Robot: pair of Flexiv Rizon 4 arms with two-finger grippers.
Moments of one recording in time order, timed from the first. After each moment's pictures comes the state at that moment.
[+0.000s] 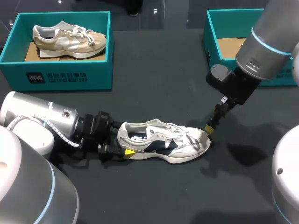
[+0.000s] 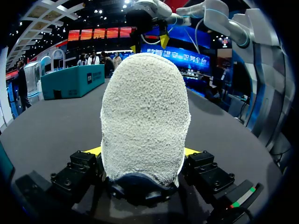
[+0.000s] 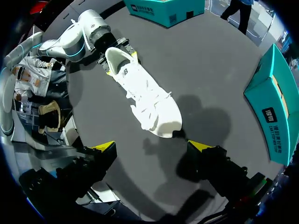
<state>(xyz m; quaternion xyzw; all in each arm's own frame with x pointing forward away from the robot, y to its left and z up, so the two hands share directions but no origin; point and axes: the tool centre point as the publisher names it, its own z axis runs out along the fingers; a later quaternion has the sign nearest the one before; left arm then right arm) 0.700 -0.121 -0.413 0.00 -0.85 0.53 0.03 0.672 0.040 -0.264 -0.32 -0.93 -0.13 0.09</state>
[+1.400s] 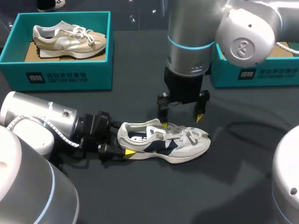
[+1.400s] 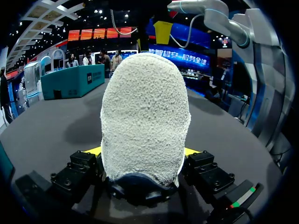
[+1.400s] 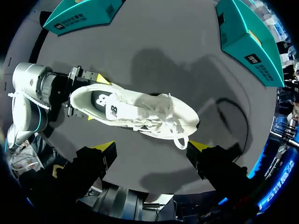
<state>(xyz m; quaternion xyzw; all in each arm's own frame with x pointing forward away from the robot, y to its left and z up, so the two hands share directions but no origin) 0.700 -0.121 -0.413 0.00 -0.85 0.53 0.03 0.677 0.146 -0.270 -0.61 -0.79 0.03 0.05</state>
